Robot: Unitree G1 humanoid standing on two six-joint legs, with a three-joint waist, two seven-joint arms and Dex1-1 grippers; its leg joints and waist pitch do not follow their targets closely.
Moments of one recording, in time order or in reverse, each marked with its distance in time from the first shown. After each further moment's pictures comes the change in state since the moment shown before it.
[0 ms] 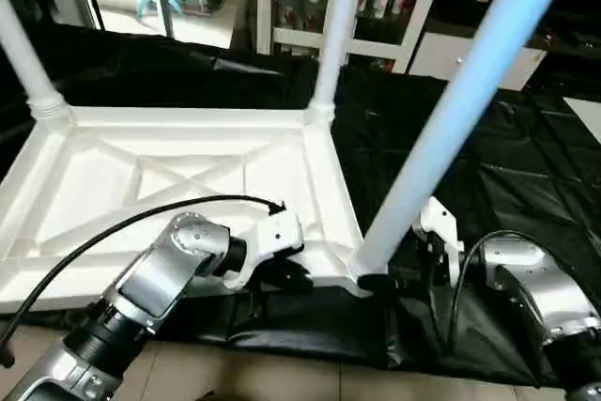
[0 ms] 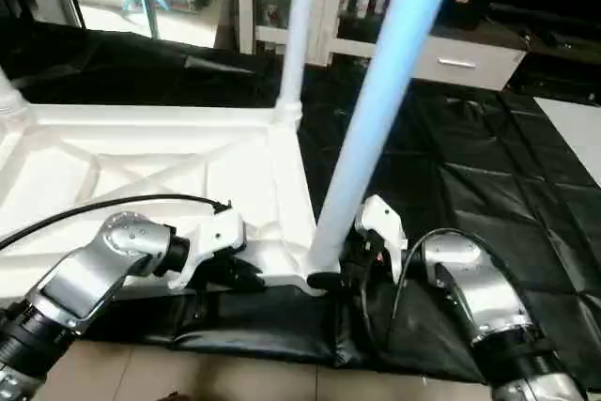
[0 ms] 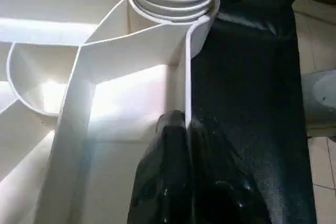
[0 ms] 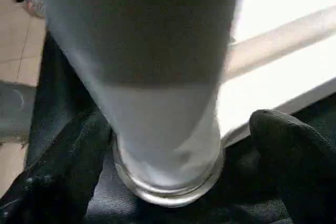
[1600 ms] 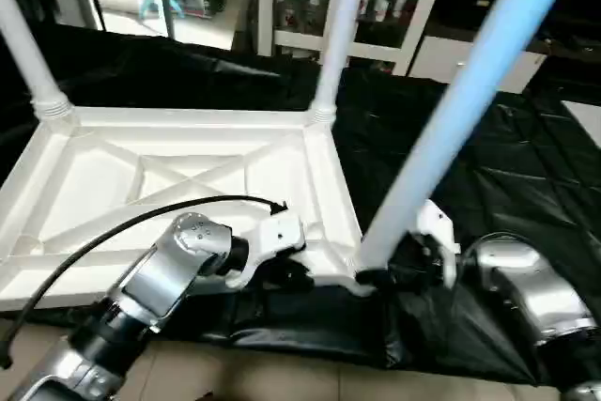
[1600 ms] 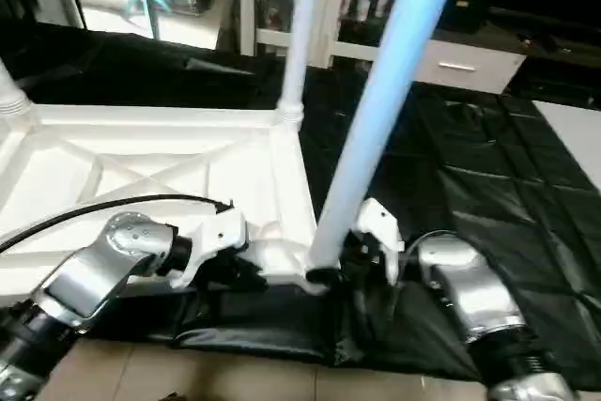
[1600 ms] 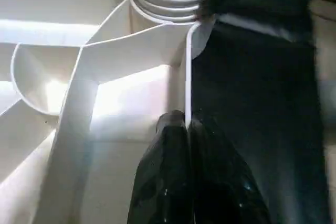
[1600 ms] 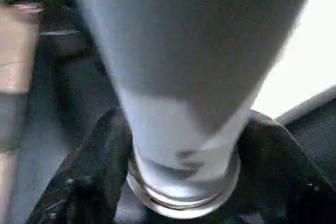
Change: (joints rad) left arm -0.032 -0.069 0.023 0.079 0.032 0.026 0.106; right arm -0.046 0.101 -0.013 0.134 -0.047 -0.062 -0.158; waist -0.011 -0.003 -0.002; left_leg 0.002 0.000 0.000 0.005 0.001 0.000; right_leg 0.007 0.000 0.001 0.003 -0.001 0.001
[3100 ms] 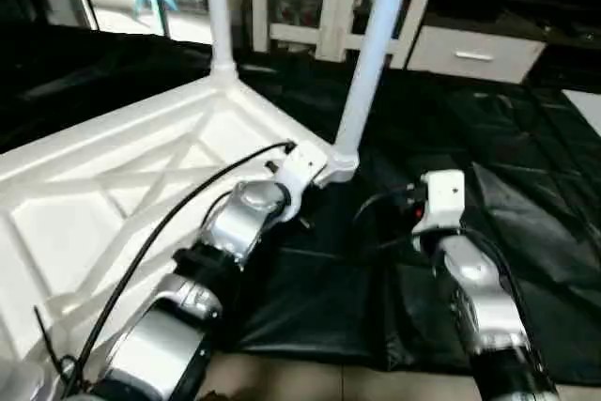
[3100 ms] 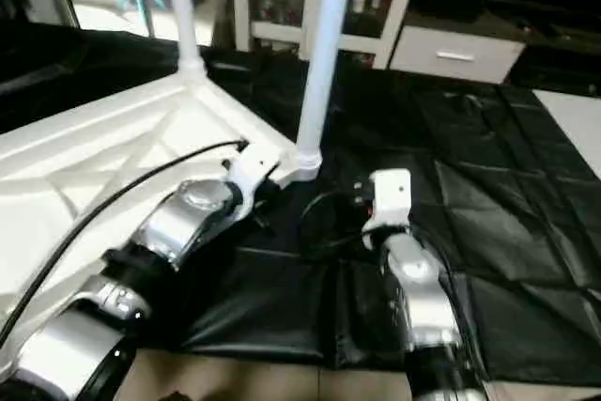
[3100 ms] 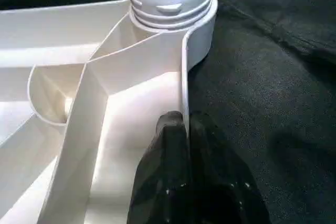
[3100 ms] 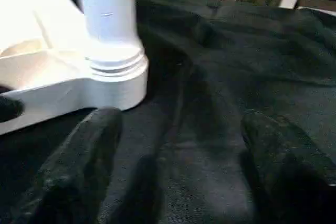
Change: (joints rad) left arm -0.312 -0.349 0.154 0.636 0.110 -0.191 0.583; right arm 0.104 0.316 -0.205 -0.145 -0.093 0.018 -0.853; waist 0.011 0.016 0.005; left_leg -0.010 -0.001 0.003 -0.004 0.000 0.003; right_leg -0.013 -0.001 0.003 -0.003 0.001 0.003
